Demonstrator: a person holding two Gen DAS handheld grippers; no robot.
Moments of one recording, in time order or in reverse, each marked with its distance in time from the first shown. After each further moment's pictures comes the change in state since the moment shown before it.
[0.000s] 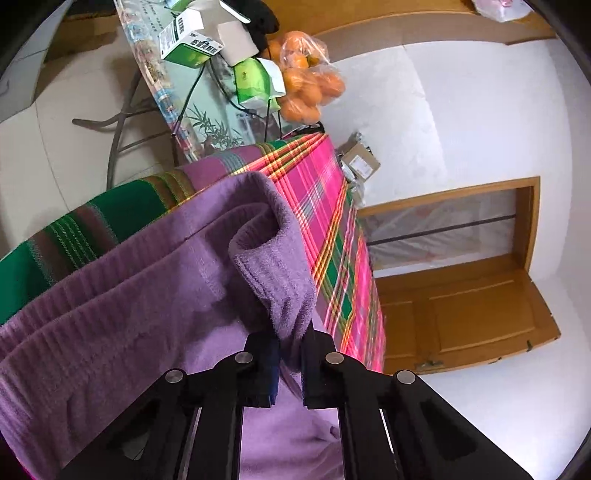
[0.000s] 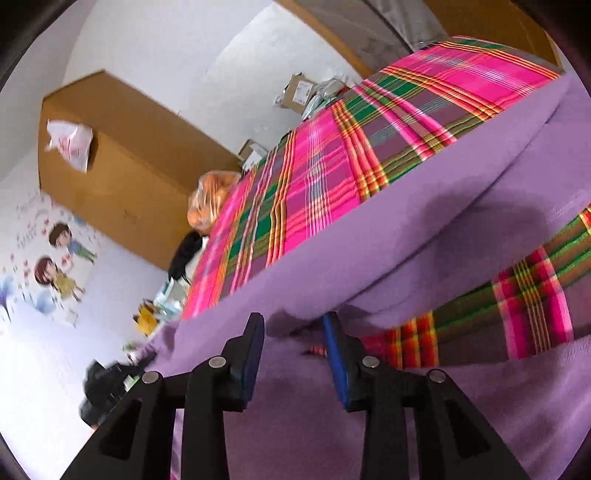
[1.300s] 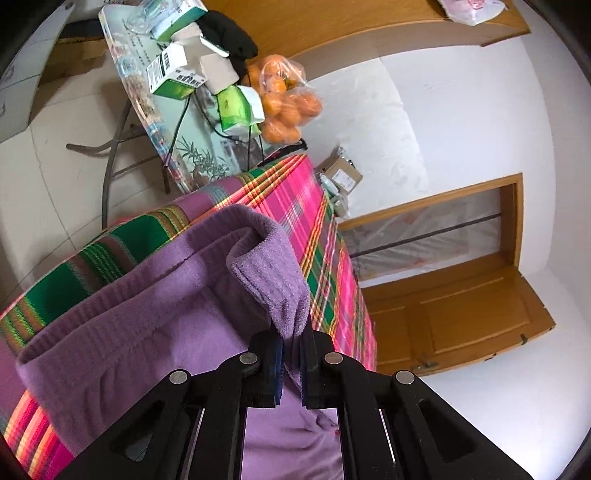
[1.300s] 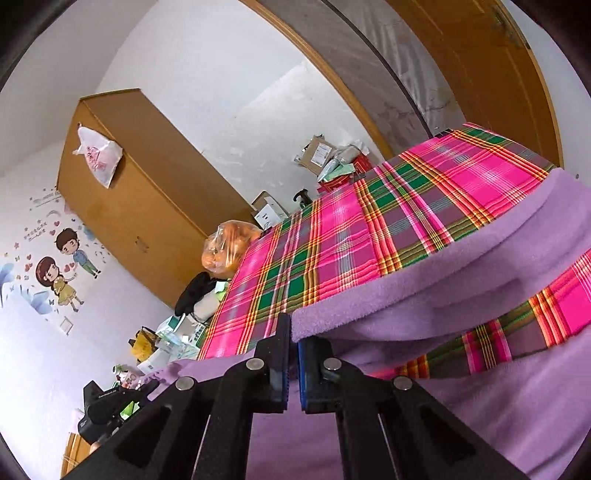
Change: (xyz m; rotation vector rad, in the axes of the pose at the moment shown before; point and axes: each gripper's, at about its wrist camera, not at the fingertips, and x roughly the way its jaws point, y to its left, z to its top) left arm -0.050 -0.015 -0.004 0.053 -0.072 -0.044; right arm -0.072 0.067 0.000 -0.132 -0.217 -0.043
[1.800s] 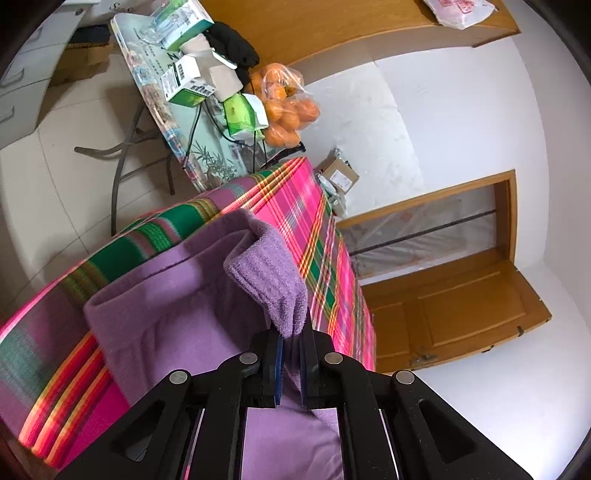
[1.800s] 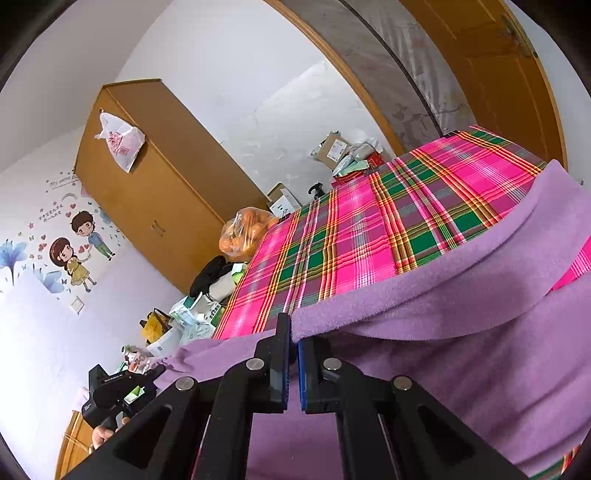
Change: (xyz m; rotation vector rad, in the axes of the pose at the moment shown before) left arm -0.053 0.012 -0.024 0.022 -0.006 -0.008; right arm -0.048 0.023 -0.038 -0.054 0.017 0.039
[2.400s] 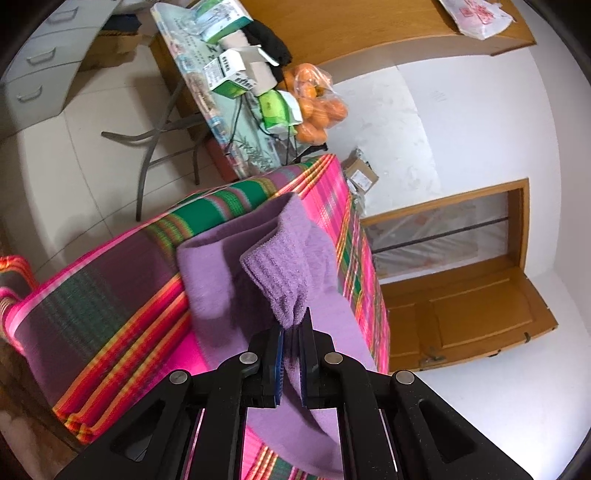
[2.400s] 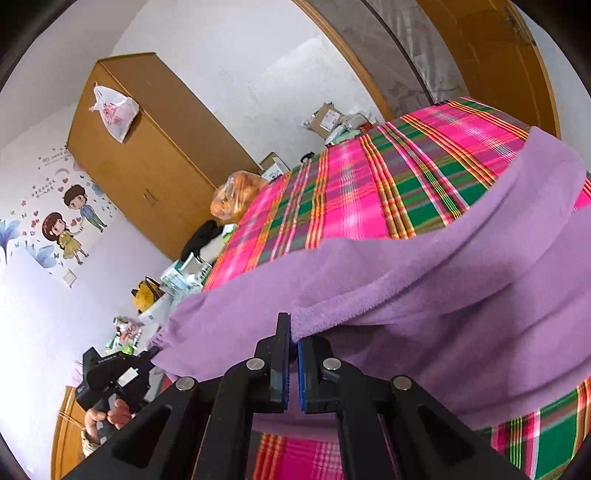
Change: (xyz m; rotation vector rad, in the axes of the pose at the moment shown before) left arm -0.028 0.047 -0.025 -0.056 0.008 0.055; right arm -0.010 -0.008 -0.055 -0.007 0.111 -0.045
